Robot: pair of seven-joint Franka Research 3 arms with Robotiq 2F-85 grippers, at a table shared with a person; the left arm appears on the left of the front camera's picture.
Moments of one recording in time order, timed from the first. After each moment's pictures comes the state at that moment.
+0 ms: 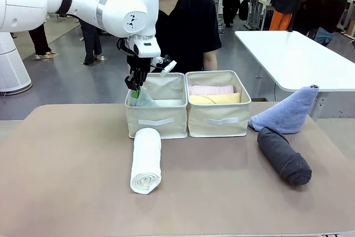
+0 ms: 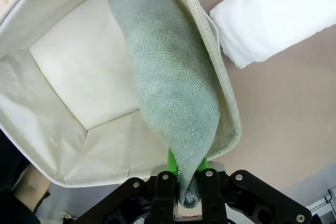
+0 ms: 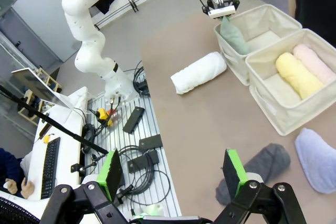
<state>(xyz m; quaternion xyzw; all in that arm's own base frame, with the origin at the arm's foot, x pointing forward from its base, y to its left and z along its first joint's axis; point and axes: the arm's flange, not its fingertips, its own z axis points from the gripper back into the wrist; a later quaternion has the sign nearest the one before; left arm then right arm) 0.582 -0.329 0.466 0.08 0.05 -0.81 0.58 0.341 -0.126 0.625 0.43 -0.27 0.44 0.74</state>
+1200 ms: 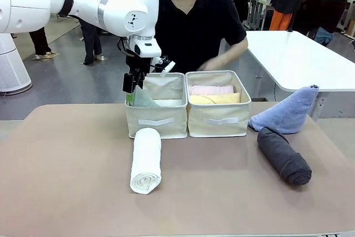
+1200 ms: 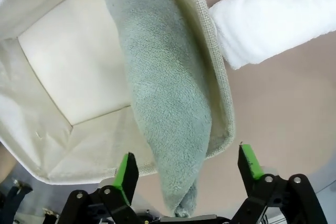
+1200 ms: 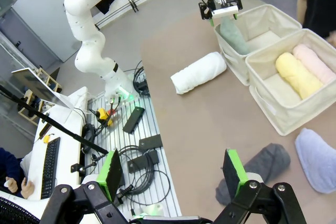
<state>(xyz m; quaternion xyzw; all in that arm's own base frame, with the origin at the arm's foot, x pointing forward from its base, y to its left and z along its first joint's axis) 0.586 -0.324 0.463 0.06 0.07 -0.79 0.61 0.341 -0.126 0.625 0.43 -0.27 0.44 0.74</state>
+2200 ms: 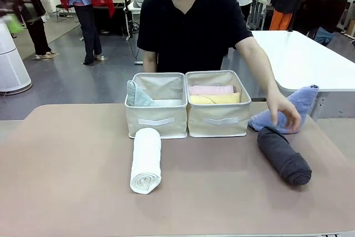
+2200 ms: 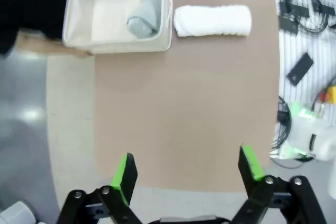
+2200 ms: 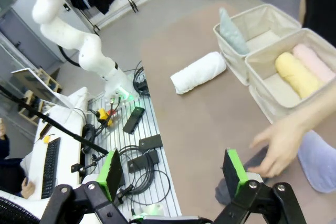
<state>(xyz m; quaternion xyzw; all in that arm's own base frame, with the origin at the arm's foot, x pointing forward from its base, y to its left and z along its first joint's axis) 0.425 -0.022 0.715 -0.08 -0.15 -0.65 0.74 0.341 -0.127 0.624 0.43 -0.27 0.44 0.74</state>
